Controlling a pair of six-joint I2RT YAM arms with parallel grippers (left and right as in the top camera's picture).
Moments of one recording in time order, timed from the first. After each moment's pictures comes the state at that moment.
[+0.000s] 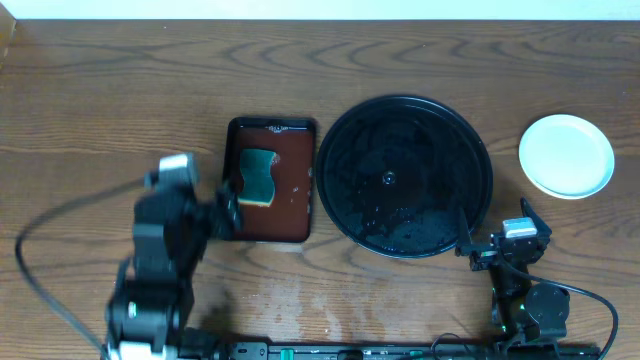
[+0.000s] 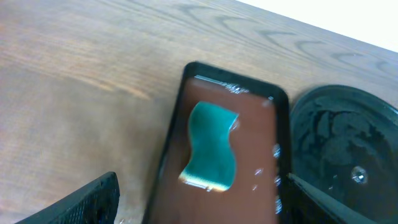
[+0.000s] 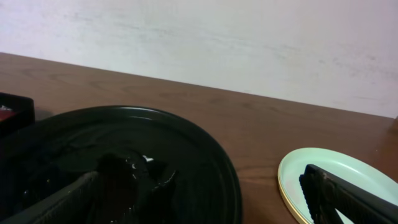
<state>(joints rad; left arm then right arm) -0.09 0.66 0.63 -0.57 -0.01 -0.32 0.07 0.01 0.01 -0.07 -0.04 -0.13</state>
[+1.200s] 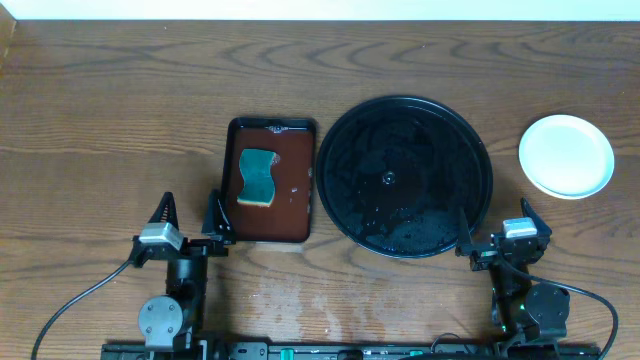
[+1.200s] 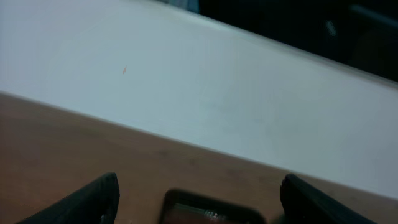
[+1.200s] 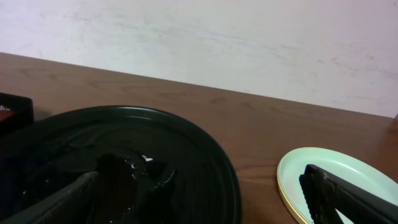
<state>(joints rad) -0.02 0.01 0.01 0.15 -0.01 -0.32 0.07 0.01 0.01 -0.07 -0.04 -0.13</state>
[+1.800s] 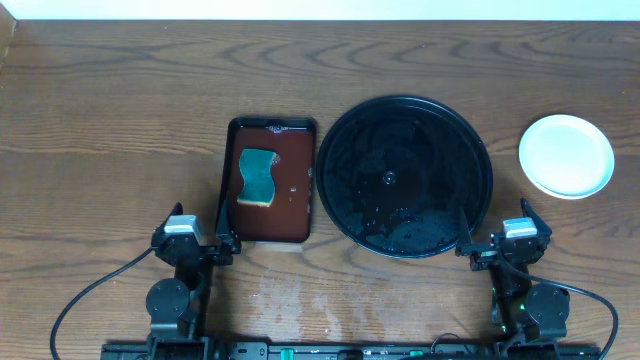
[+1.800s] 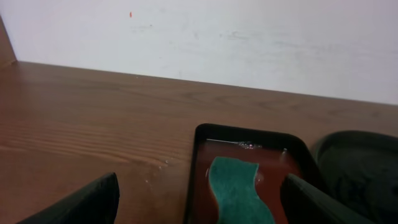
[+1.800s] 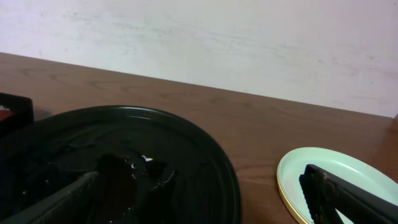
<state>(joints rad) -0.01 0.01 0.01 -0.10 0.01 -0.13 0.07 0.01 0.01 -0.07 -0.04 -0.13</state>
